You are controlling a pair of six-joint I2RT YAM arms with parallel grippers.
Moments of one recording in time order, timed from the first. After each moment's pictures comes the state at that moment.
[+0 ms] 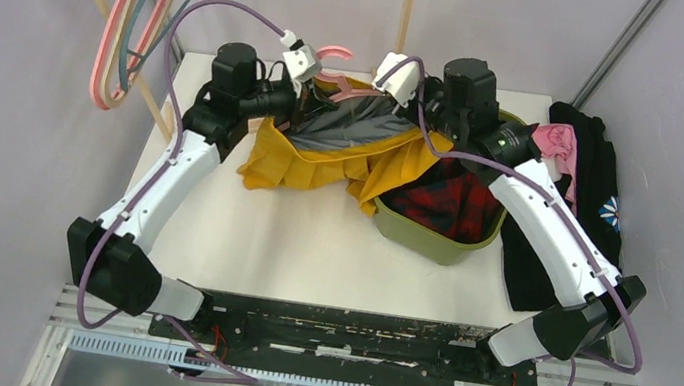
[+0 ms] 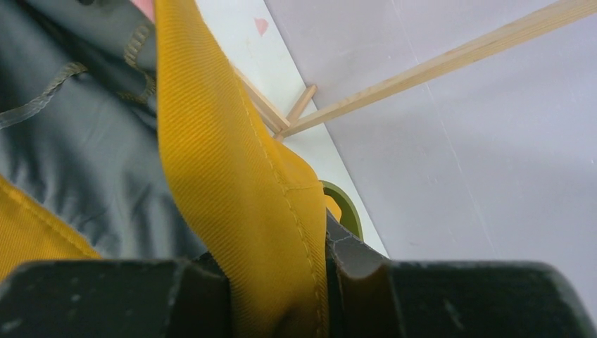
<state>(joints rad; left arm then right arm) -0.30 1.41 1.36 -0.14 0.78 0.27 0.60 1.51 1.70 -0.55 -0.04 -0.72</state>
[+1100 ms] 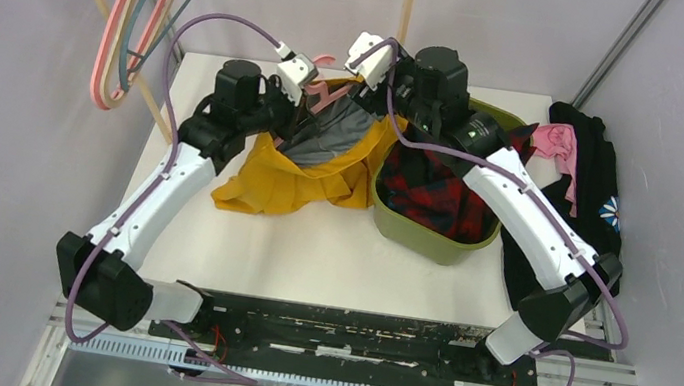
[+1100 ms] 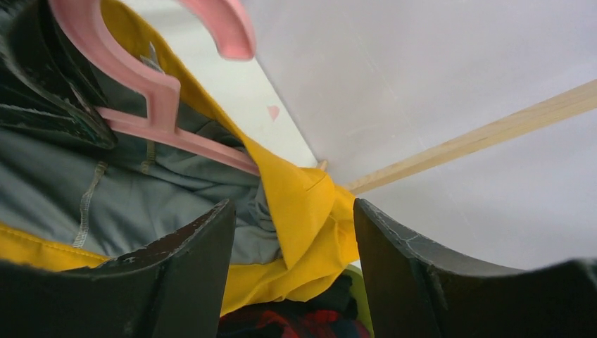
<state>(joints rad) -0.34 1.32 1.28 -0.33 0.39 0.17 0.70 1.62 1.84 -0.41 -0.02 -0.62</state>
